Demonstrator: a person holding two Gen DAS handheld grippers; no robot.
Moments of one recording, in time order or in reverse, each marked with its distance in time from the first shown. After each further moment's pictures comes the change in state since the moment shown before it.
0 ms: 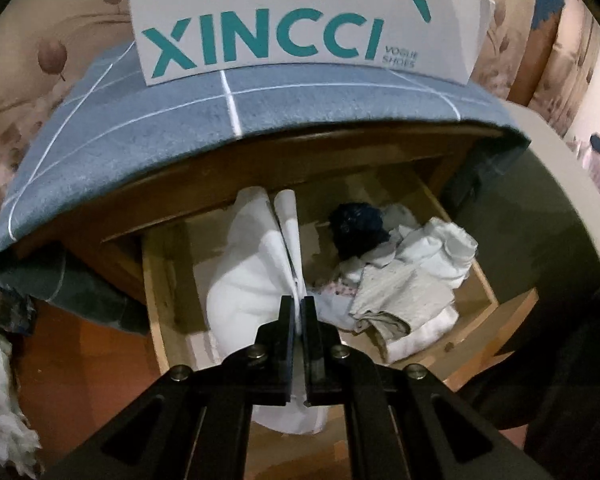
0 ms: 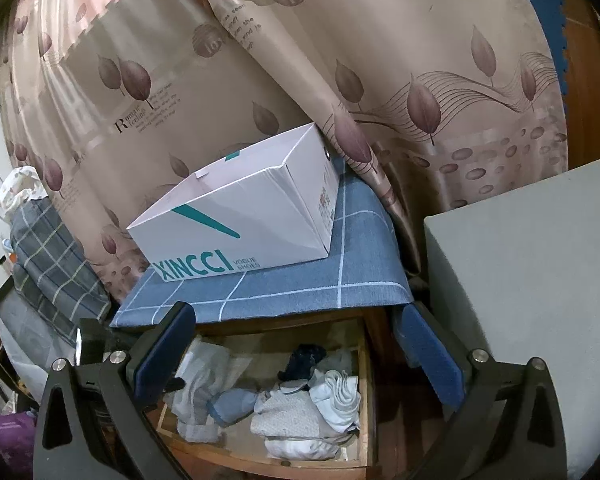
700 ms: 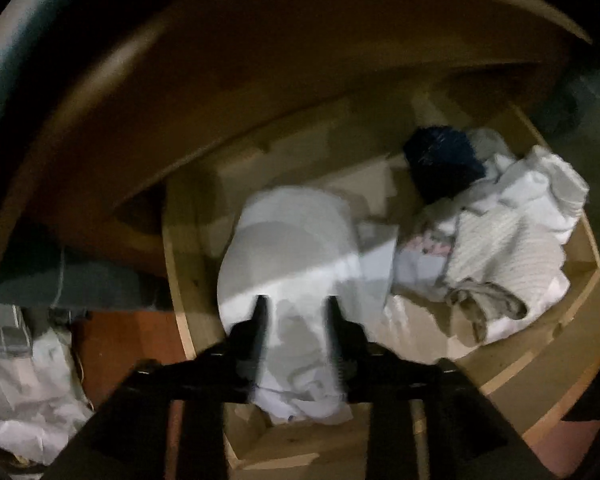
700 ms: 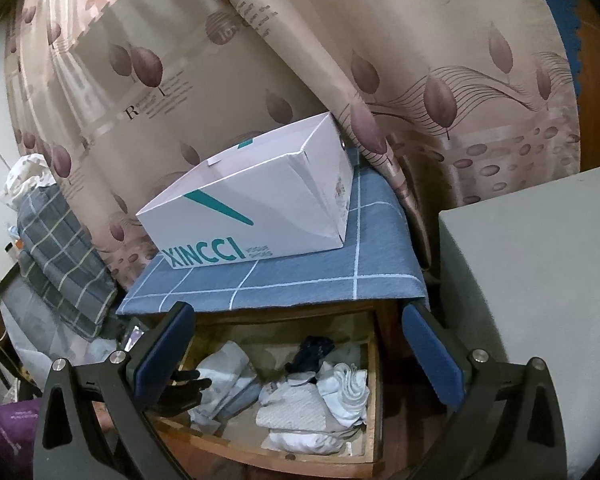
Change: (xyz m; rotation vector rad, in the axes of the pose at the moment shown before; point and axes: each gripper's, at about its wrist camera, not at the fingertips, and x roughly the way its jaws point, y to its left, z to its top) left arm 0.069 -0.002 -0.004 0.111 0.200 0.292; right arm 0.006 0.008 -0.004 -0.028 0.036 0.037
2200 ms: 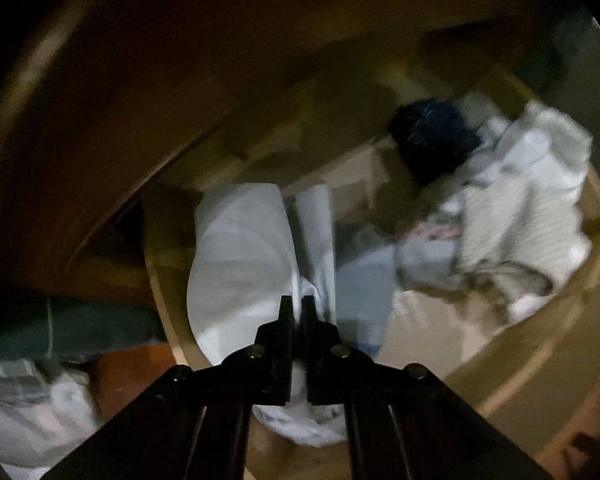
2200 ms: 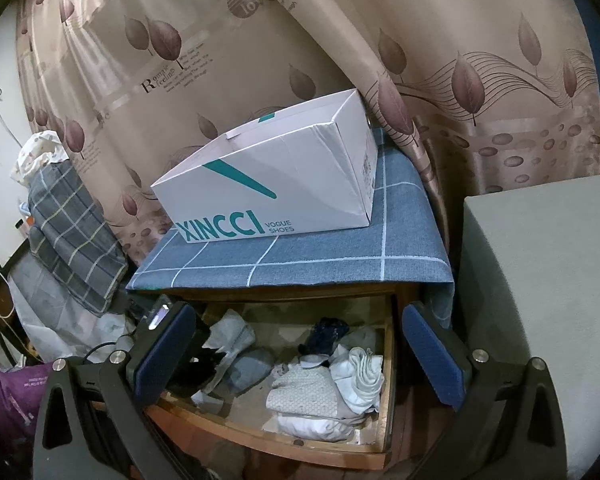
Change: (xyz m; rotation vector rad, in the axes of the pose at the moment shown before) left arm 0.016 -0.008 0.001 0.133 -0.006 -0.025; right arm 0.011 0.012 -0.004 -0.046 0.073 0.044
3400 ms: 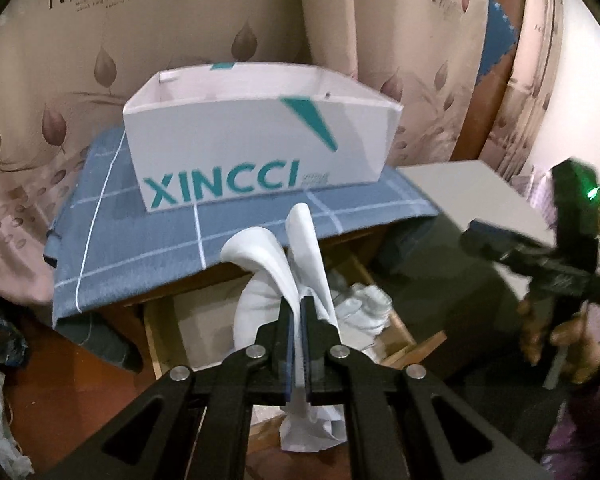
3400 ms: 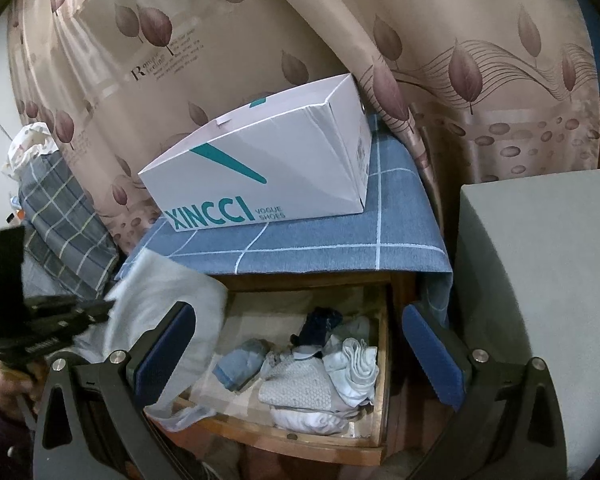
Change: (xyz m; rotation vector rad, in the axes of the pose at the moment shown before) left arm -0.216 0.027 -0.010 -0.211 -0.436 -0.331; right arm 0.011 0.000 -0.002 -0.001 0.051 -0.032
